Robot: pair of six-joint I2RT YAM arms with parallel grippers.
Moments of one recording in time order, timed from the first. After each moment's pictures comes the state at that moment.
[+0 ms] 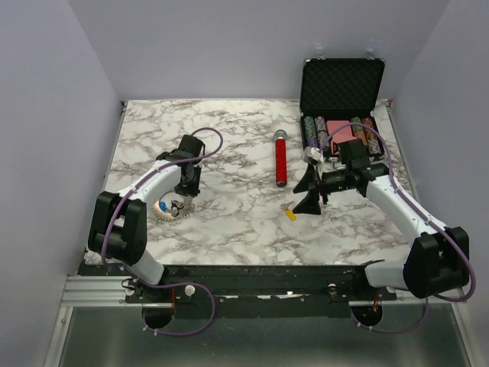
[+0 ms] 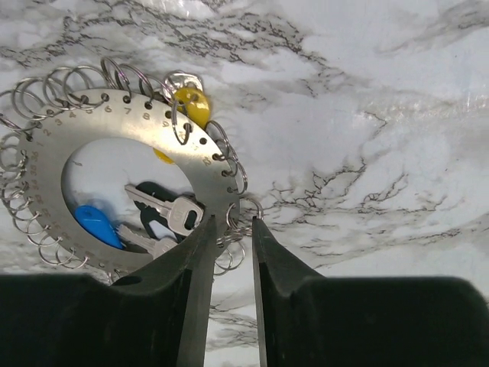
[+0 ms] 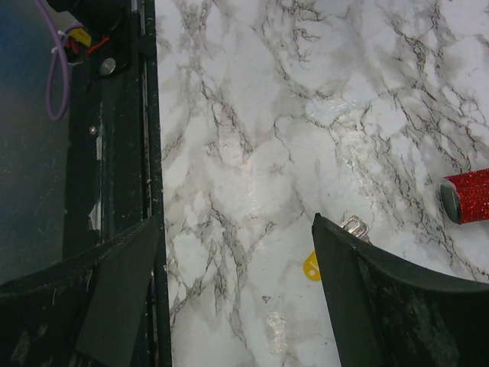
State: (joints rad) left arm -0.30 1.57 1.05 -0.70 -0.11 -0.18; right arm 0.24 1.31 0.94 -0.65 -1.12 -0.66
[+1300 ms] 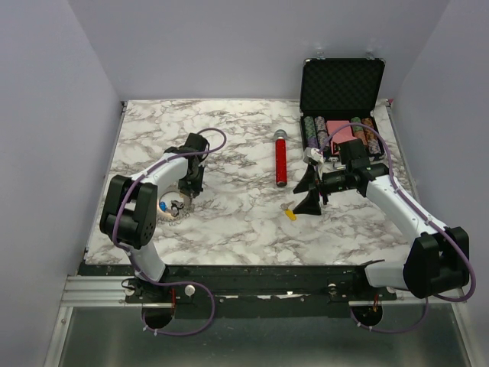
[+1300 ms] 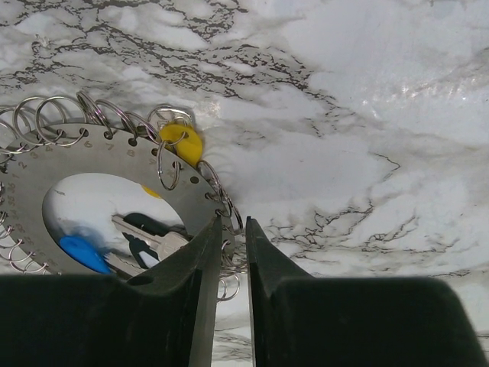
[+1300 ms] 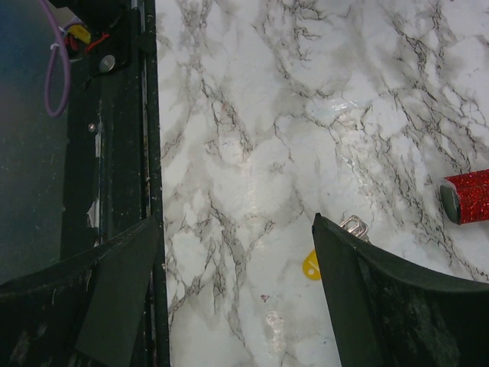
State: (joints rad) left arm -0.30 1.73 1.14 -0.71 -0.12 -0.20; right arm 0.24 1.31 0.94 -0.66 -1.12 -0.67
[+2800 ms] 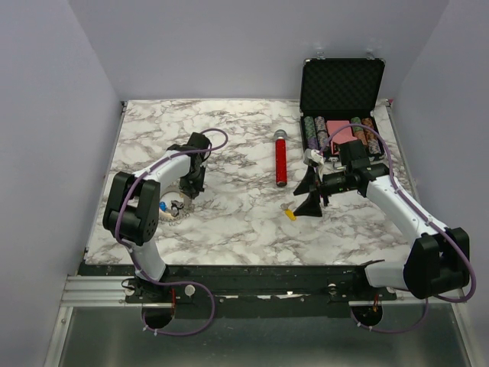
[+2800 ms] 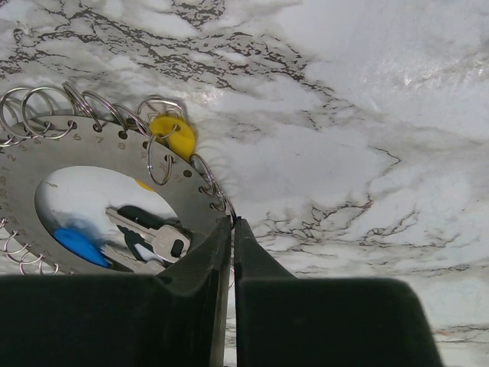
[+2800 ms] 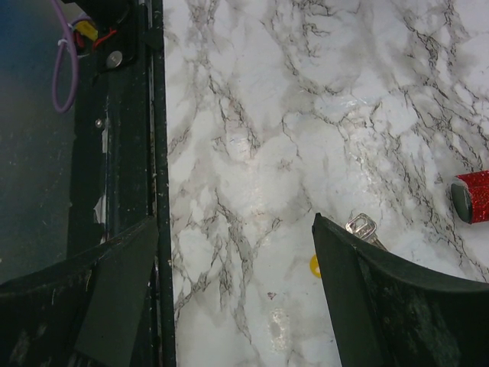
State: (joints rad) left arm -0.31 1.77 1.18 -0.78 -0.12 -0.21; right arm 0.24 1.31 0.94 -0.69 -1.12 -0.70
